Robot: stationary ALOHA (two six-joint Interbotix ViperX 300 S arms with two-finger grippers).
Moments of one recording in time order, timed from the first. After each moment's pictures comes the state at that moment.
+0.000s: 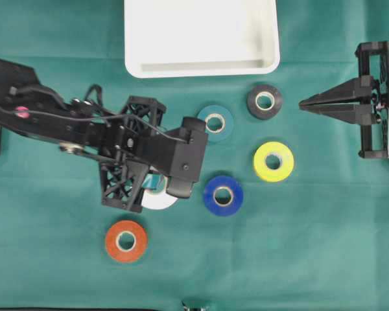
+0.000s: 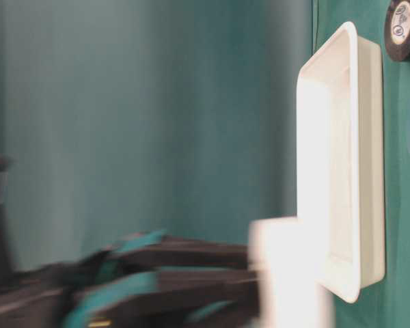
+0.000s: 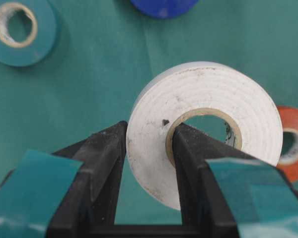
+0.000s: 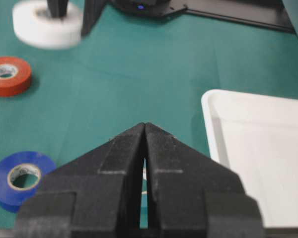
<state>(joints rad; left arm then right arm) -0.17 -0.06 0.24 0.00 0.93 0.04 0.00 -0.80 1.12 -0.01 -0.12 0.00</state>
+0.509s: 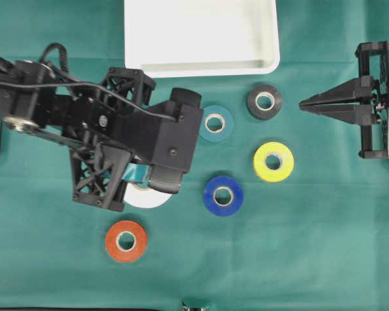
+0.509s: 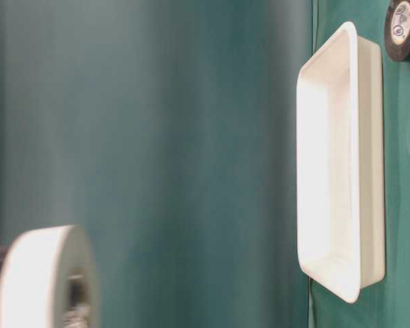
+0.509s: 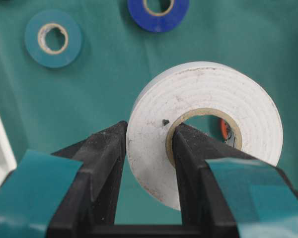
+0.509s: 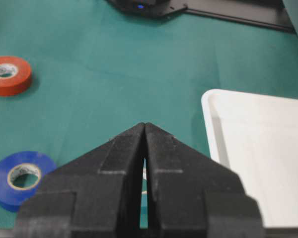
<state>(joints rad) -0.18 -0.11 -0.04 0.00 1.22 0.04 0.00 -0.80 1.12 -0.01 -0.12 0.00</state>
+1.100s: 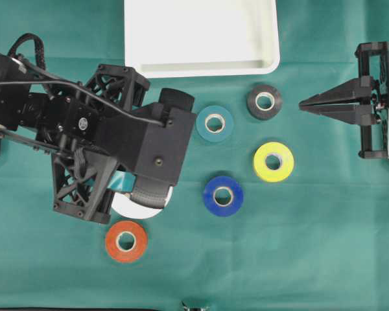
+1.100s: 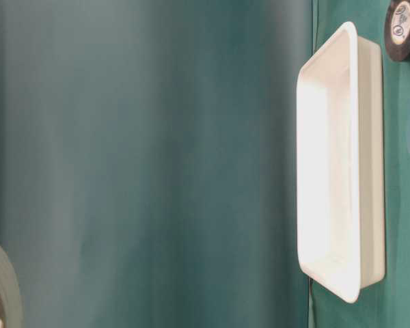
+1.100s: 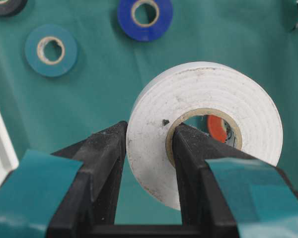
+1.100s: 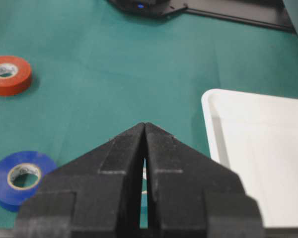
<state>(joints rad) -0.21 -0.11 -0.14 0.00 1.30 0.04 0.00 -0.80 1.12 -0.01 -0.12 0.00</state>
